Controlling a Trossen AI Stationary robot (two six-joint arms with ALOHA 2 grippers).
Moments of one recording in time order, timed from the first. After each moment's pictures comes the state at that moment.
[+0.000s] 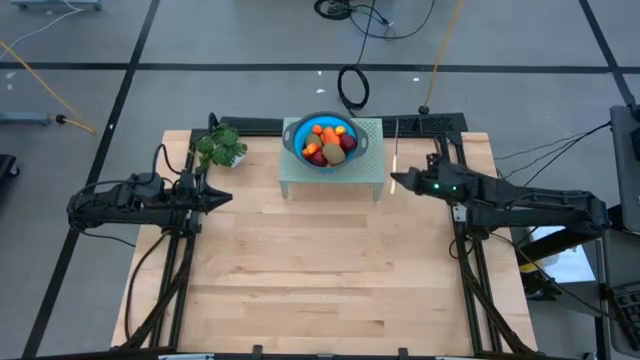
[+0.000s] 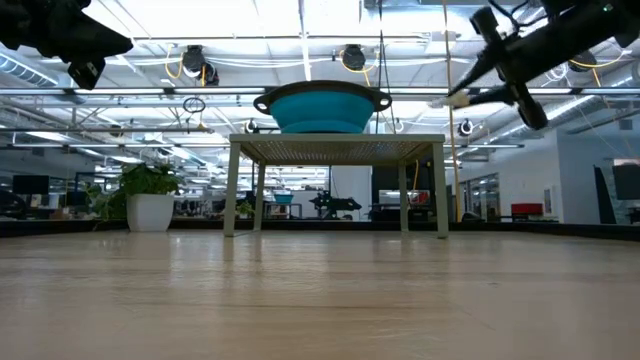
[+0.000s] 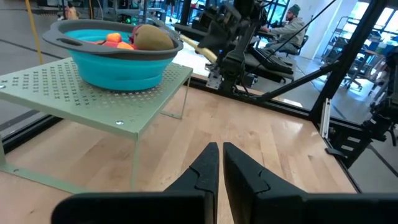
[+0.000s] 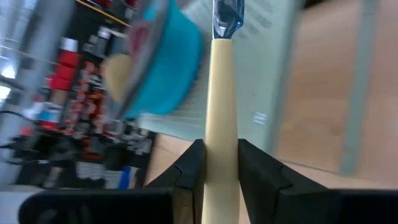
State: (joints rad) left arm 0.00 0.10 0.43 -0.47 -0.10 -0.25; right arm -0.20 0.67 0.51 -0.24 0.27 1.24
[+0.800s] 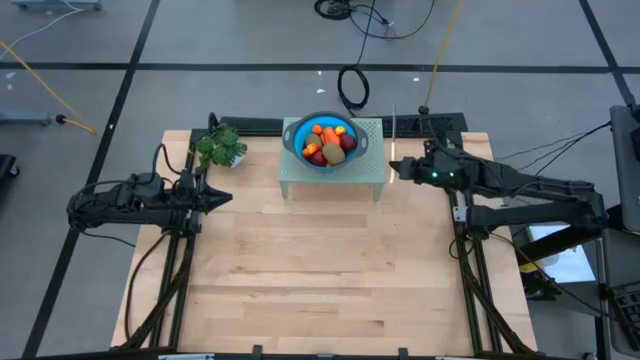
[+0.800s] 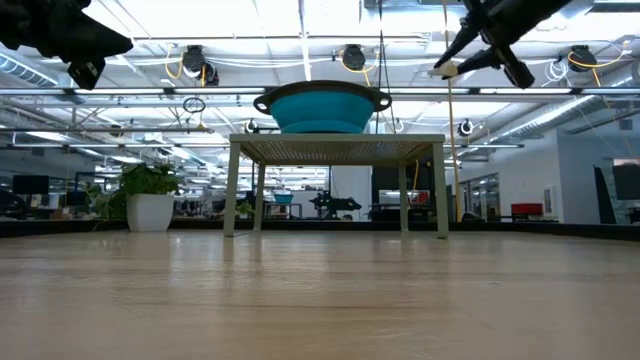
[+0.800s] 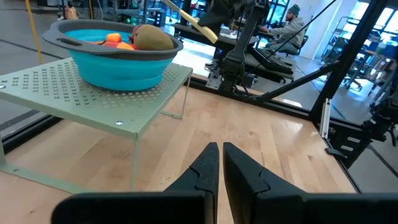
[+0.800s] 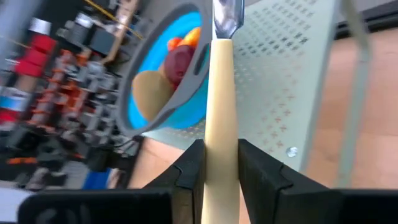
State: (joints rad) left arm 0.00 0.10 0.43 -0.47 -0.10 -0.25; right arm -0.20 0.82 0.81 -0.43 0.30 1.13
